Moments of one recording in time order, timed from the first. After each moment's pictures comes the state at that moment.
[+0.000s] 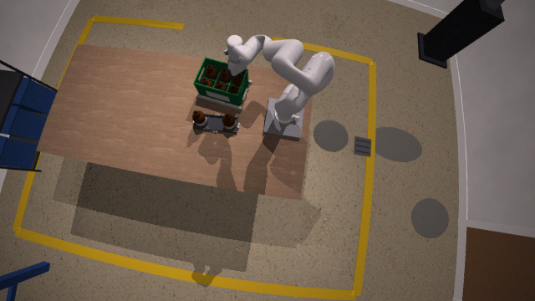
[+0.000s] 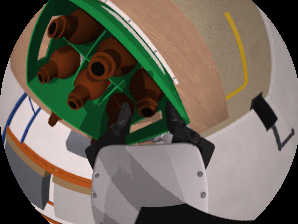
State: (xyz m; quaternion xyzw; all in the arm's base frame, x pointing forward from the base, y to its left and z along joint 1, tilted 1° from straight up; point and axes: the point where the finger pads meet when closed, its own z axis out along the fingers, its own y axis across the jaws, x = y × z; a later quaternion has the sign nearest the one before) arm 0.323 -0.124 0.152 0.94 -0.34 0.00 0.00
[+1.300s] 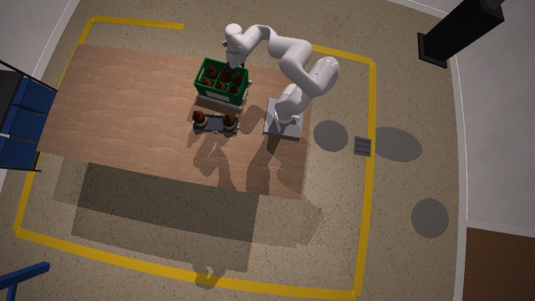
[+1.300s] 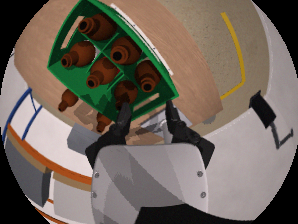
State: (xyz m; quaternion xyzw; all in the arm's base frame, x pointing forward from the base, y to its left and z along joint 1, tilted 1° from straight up) arm 0.323 -0.123 0.222 0.94 -0.34 0.00 0.00
